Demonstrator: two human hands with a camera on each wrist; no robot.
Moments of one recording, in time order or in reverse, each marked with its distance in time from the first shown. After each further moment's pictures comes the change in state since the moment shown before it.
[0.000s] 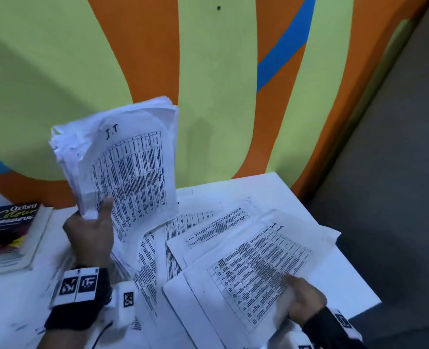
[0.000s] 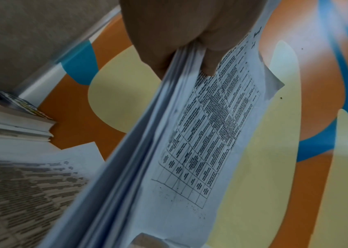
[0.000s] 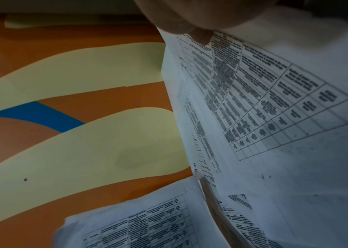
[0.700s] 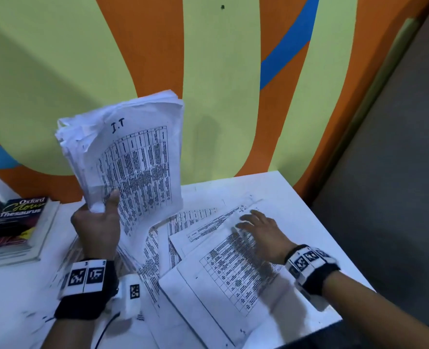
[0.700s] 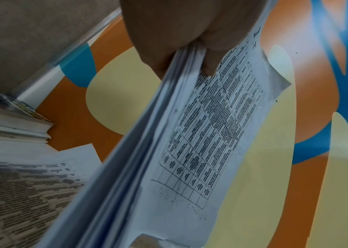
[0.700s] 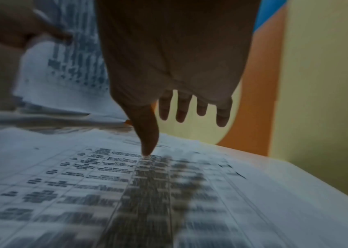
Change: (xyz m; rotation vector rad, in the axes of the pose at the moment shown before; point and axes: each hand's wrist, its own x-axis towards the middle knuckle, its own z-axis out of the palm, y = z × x) left_hand -0.007 0.010 -0.003 0.034 -0.015 0.031; right_hand -0.028 -0.093 0.085 -1.840 -0.374 -1.172
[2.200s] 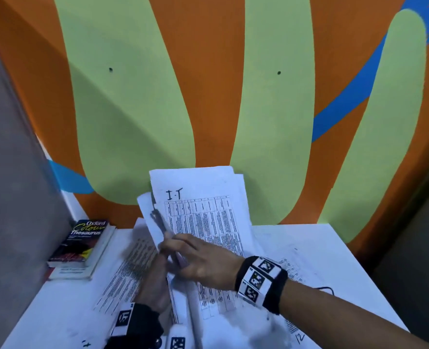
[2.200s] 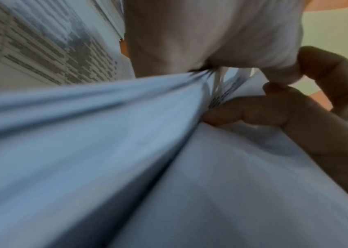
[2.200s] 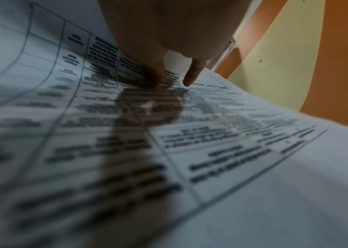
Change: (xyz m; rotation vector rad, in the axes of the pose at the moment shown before) left_hand -0.015 -0.010 0.016 -0.902 -0.476 -0.598; right_hand 0.087 -0.174 -0.088 -0.072 0.537 -1.165
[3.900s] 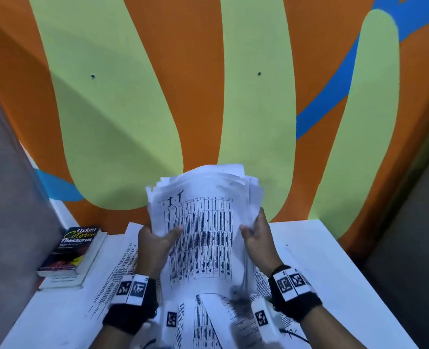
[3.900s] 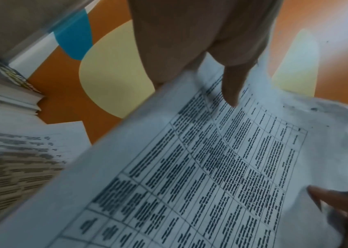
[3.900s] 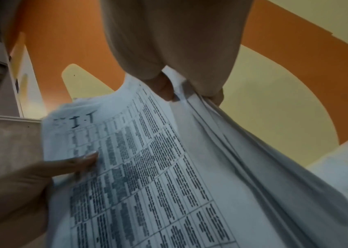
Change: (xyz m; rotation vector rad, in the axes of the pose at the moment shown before) left_hand 0.033 0.017 0.015 0.861 0.199 0.453; right_hand -0.090 0.027 -0.015 0.778 0.692 1.253
